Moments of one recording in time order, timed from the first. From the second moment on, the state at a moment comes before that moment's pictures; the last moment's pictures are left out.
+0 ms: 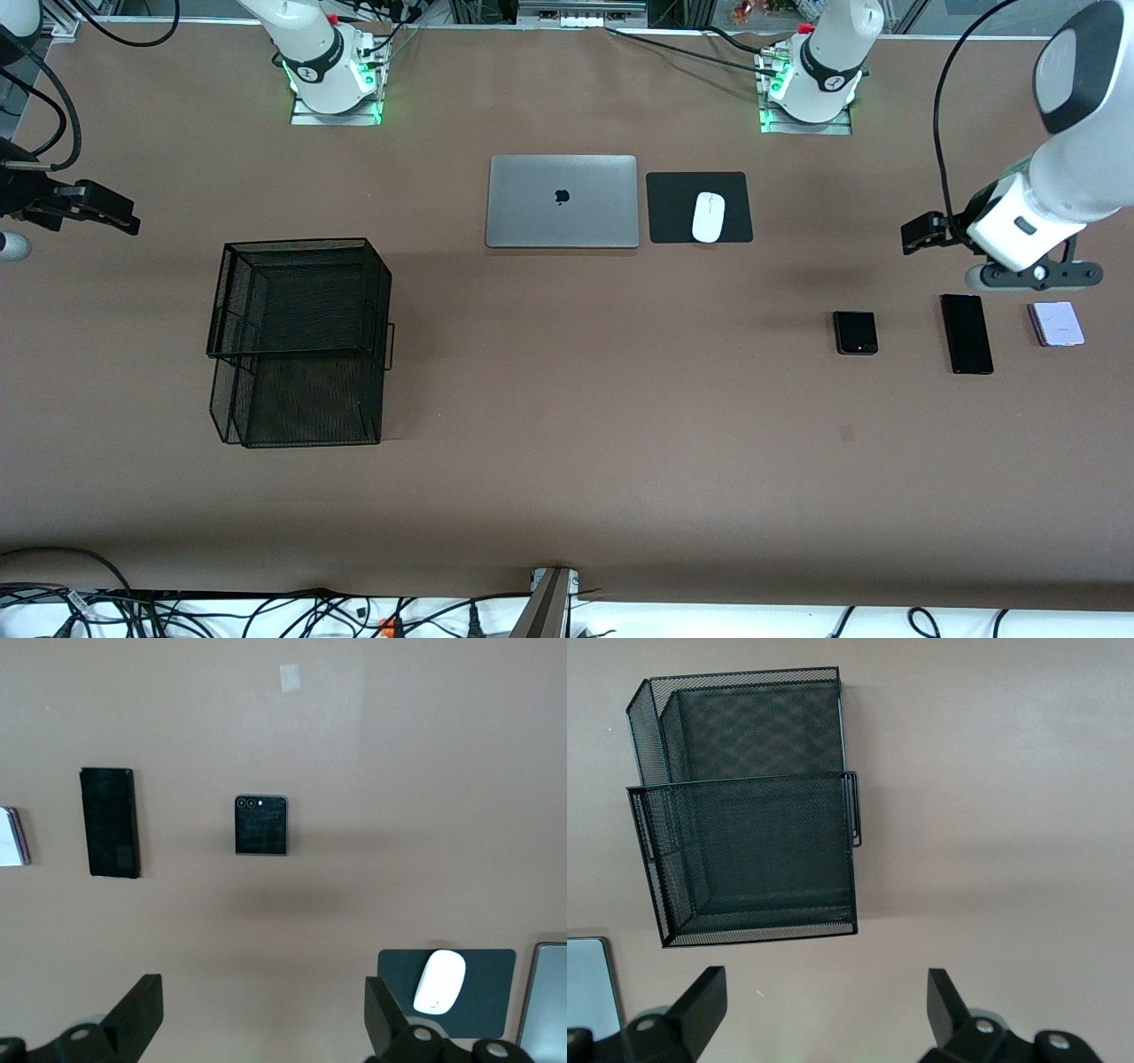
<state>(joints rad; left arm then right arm) -0.04 0.07 0.00 -1.79 0.03 1.68 -0.07 -0.04 0.06 -0.01 -1.59 -0.04 1.57 -0.02</state>
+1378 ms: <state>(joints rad) 0.05 0.47 0.00 -2.22 0.08 2.70 -0.05 -0.04 0.06 -0.01 -1.59 -0.04 1.57 -0.02</state>
